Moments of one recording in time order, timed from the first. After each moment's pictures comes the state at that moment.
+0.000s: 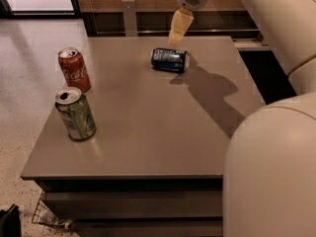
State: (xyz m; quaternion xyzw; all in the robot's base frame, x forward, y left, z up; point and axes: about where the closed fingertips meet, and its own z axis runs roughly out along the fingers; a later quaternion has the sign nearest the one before) arm 0.752 -0.072 0.966 -0.61 0.74 -0.08 0.29
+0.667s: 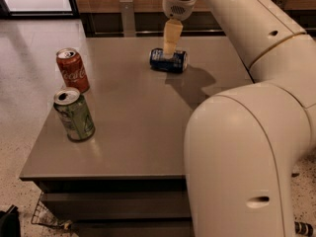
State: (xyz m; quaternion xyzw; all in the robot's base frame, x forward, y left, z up) arm 0.758 -0.057 0.926 -0.64 0.74 -0.08 0.20
